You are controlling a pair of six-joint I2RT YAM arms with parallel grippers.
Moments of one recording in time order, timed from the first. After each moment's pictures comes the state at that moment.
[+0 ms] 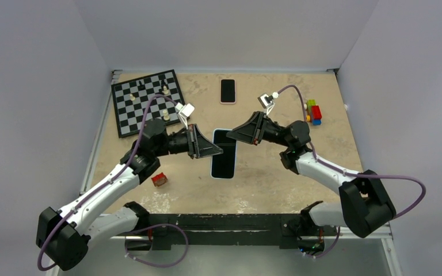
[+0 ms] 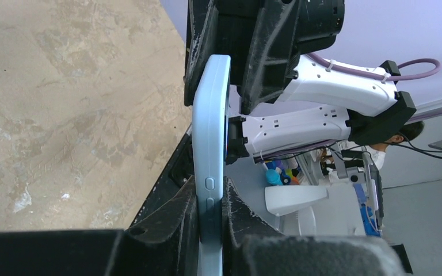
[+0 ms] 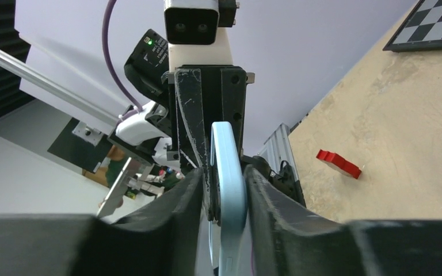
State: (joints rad) left arm -0.59 0.98 0.73 0.13 0.70 -0.92; right arm 0.49 1.30 0.61 1.06 -0.84 1.29
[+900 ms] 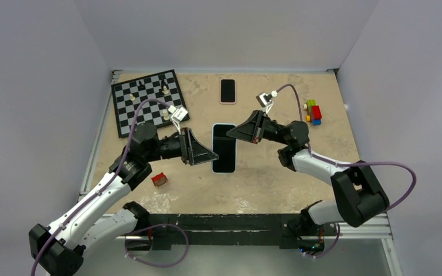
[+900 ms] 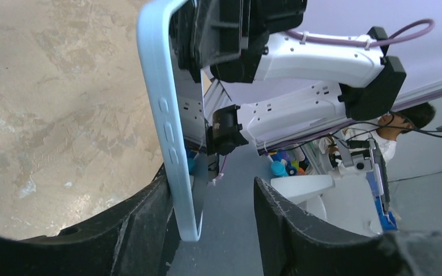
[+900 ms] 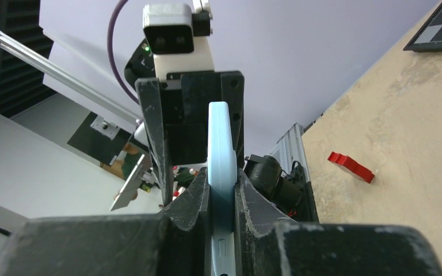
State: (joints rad) left arm -0.59 0.87 0.75 0.00 0.69 -0.87; right arm 0.47 1.38 0.61 1.23 -0.89 1.40
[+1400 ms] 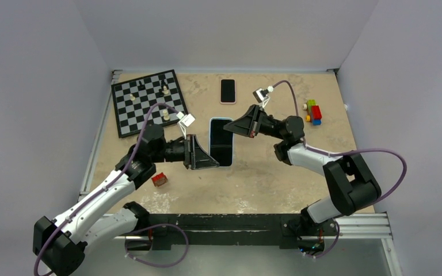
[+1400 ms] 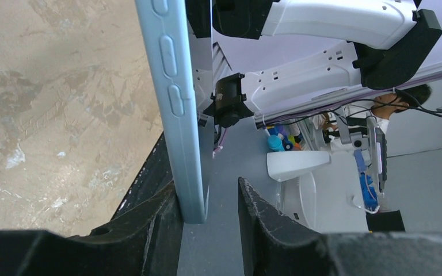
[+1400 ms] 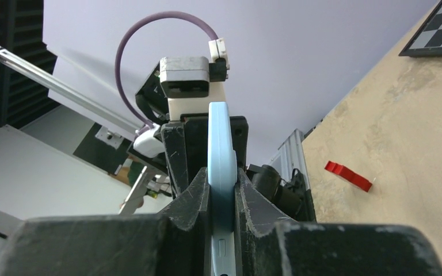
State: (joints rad) left arm -0.59 0.90 0.69 -0.02 0.78 -0.85; right arm 0.46 1.50 0.68 1.31 -0.88 1.46
